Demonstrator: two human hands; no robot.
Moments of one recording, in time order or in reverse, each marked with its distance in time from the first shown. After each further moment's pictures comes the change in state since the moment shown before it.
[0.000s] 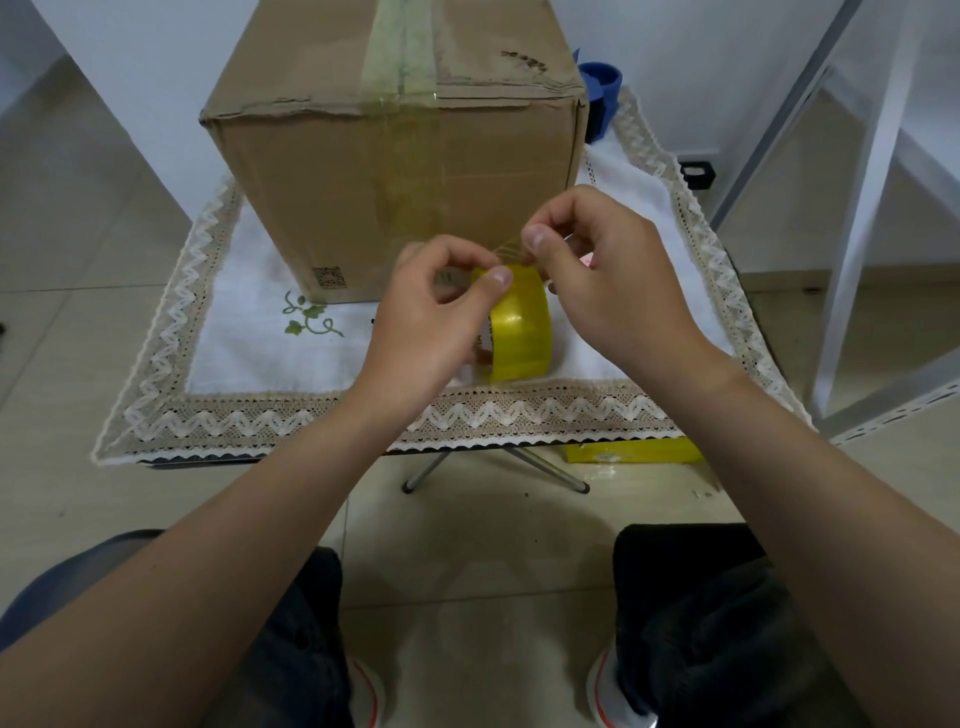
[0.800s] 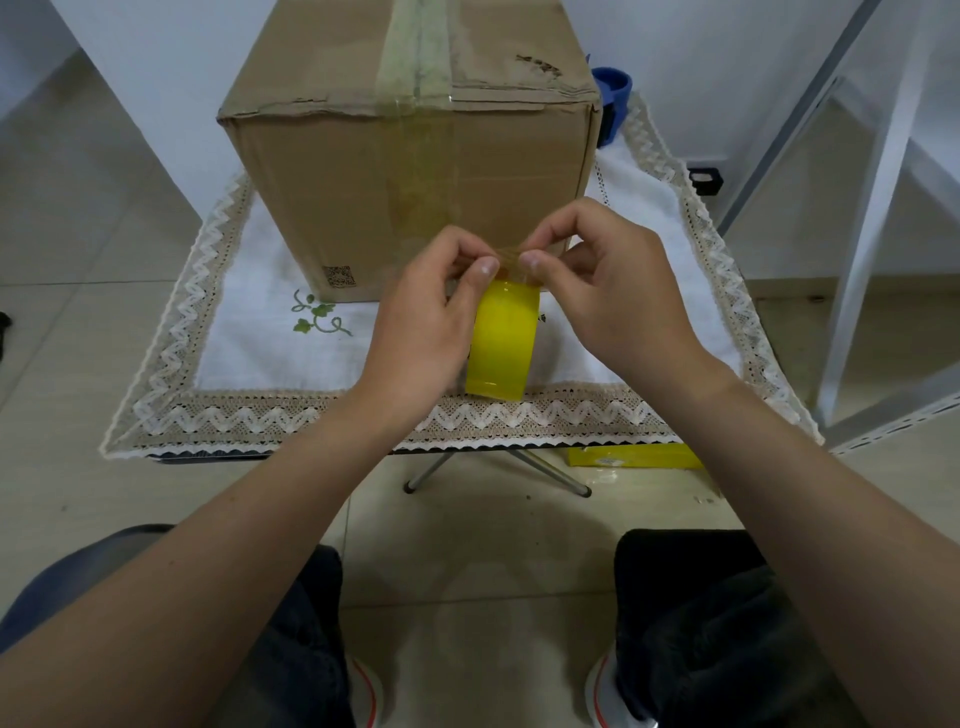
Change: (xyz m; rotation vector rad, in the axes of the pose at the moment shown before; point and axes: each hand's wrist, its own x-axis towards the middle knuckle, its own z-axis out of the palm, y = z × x) left_hand 0.007 -0.009 -0.007 0.194 0.007 0.186; right_hand -0.002 0.008 0.005 0.013 -0.022 -0.063
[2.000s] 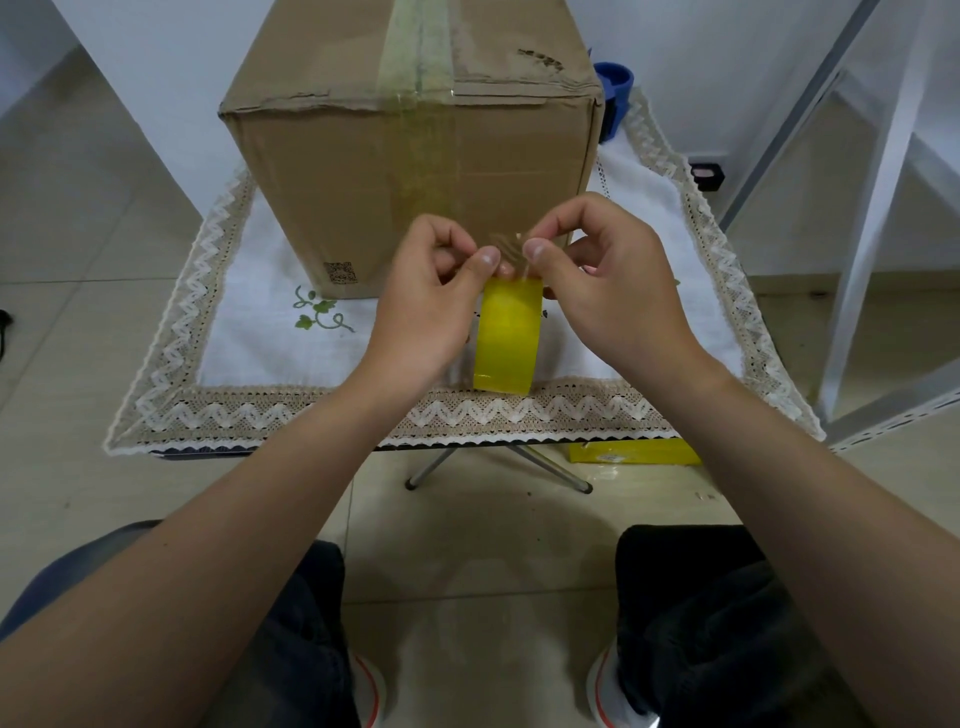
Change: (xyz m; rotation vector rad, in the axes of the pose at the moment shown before) left_hand 0.004 0.010 0.001 -0.255 0.022 -0.116; right_hand -0.001 -0.004 0.006 0.139 0.041 0.125
